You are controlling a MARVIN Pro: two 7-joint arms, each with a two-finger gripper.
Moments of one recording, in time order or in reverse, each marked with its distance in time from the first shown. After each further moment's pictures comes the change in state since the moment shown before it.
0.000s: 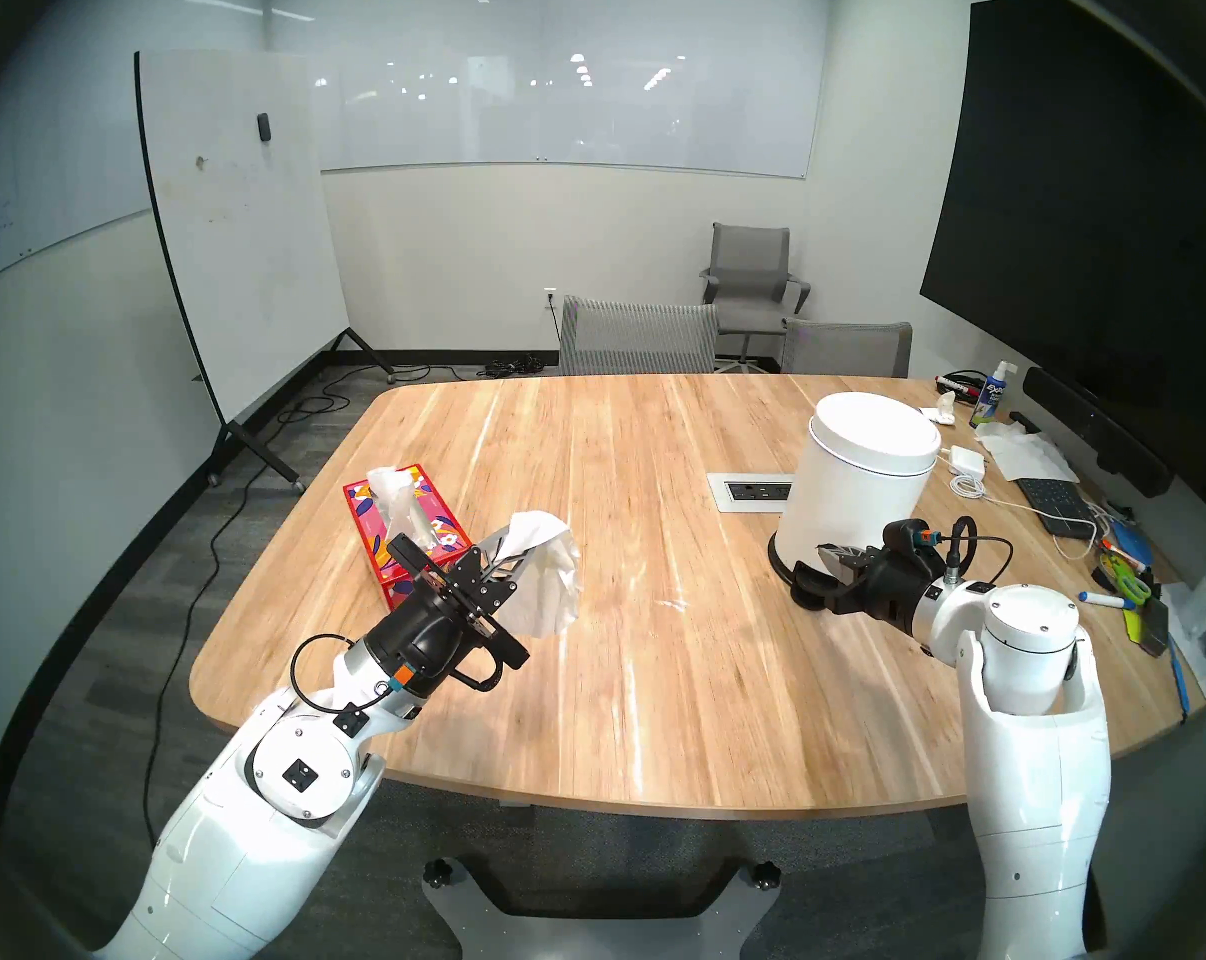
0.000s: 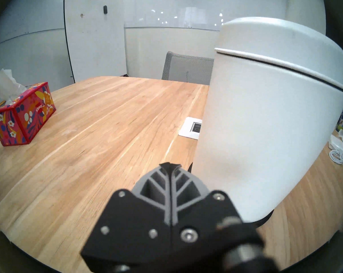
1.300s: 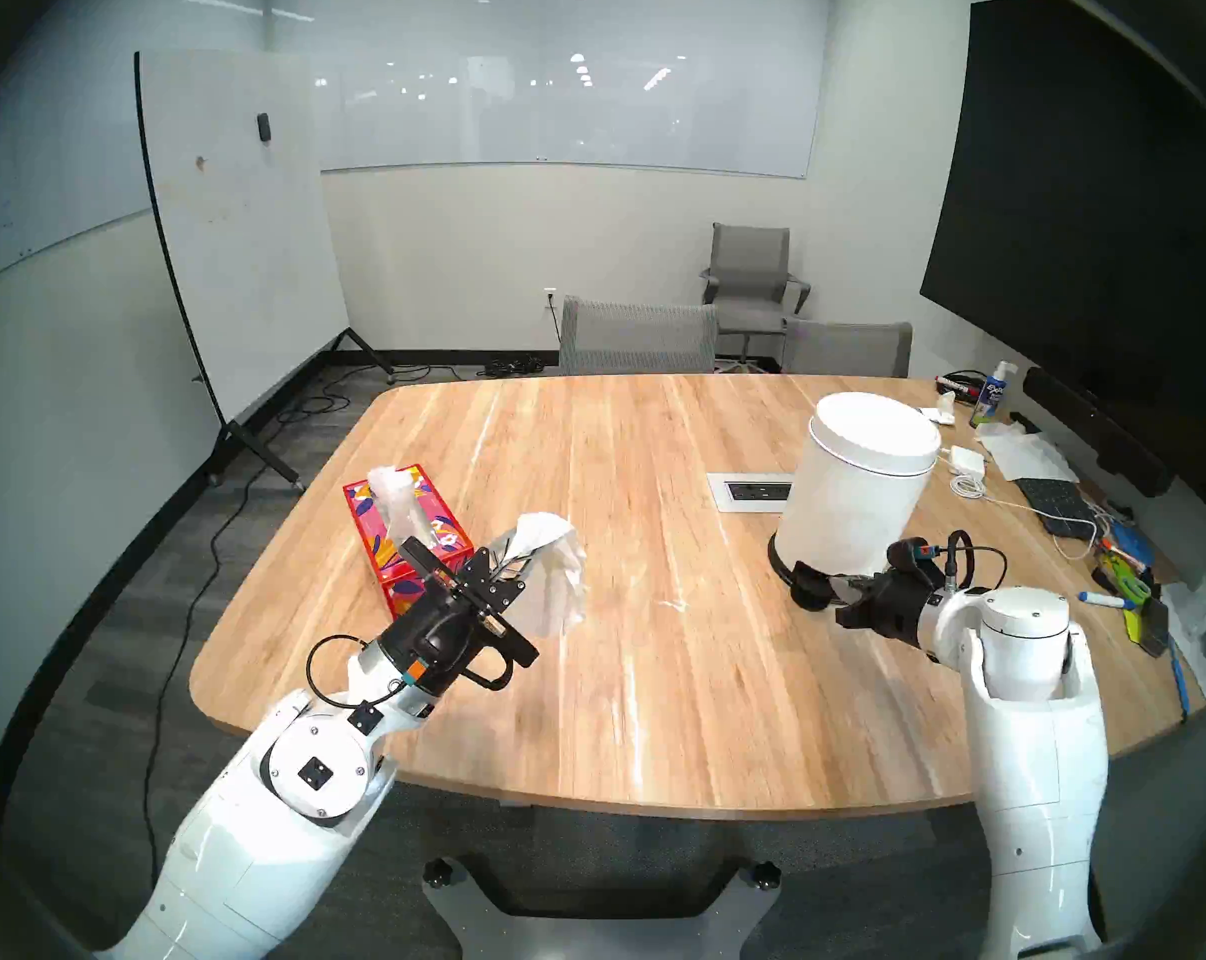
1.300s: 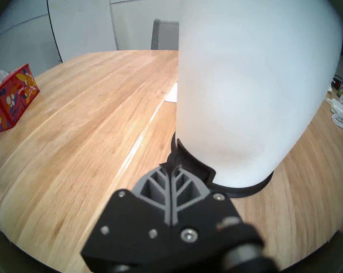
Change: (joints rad) left arm -0.031 -0.013 0.034 0.030 -0.019 0.021 0.004; right arm 0.079 0.044 0.004 0.181 -0.043 0.048 0.017
